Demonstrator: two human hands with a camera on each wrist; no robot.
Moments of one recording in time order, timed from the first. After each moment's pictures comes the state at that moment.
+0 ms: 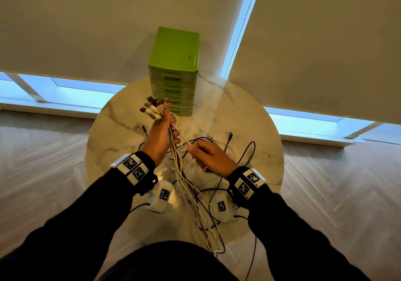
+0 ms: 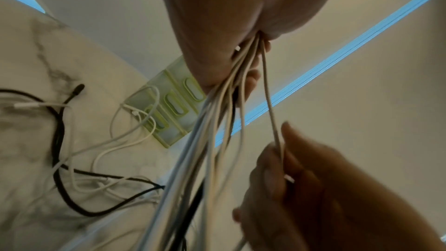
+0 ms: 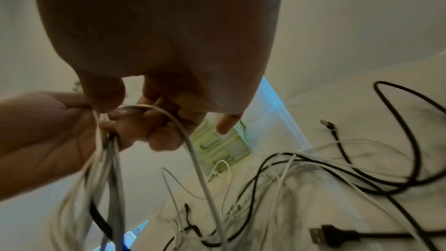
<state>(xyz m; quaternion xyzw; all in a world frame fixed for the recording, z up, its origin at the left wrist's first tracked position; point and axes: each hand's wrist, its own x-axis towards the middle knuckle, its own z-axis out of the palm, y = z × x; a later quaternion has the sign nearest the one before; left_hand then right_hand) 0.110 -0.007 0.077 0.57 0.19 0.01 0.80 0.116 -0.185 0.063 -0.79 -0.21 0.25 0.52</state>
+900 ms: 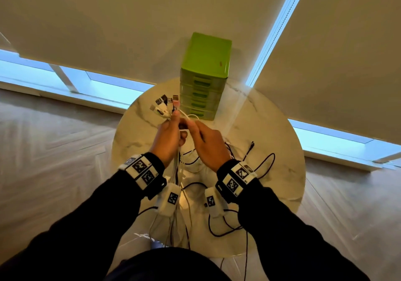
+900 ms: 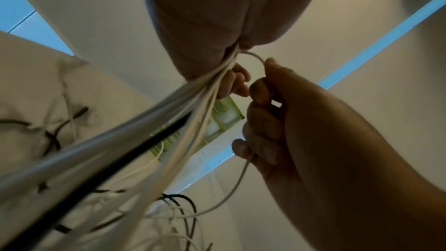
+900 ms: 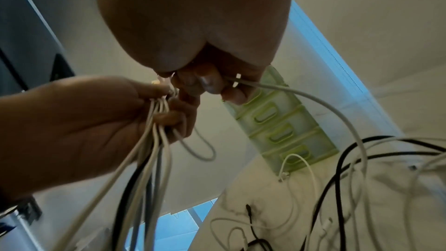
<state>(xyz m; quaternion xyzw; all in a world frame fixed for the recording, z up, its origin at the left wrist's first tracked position) 0.083 0.026 0.099 0.64 0.23 0.06 0.73 0.123 -0.100 0.085 -0.85 -0.27 0.07 0.46</state>
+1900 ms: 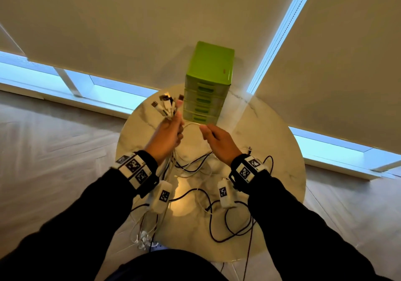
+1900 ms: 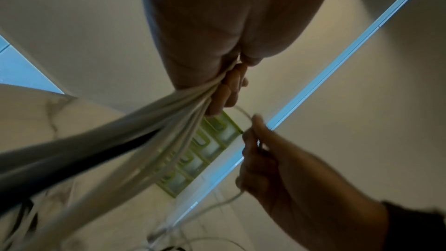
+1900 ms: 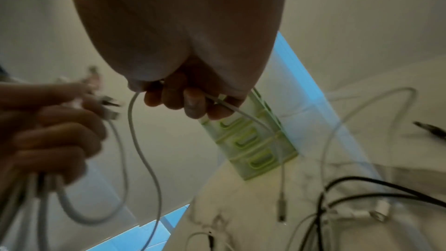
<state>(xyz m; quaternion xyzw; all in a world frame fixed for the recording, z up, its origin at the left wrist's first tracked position) 0.077 0.049 0.113 0.64 0.19 0.04 0.74 0.154 -0.118 0.075 -0.84 -0.25 0.13 0.45</state>
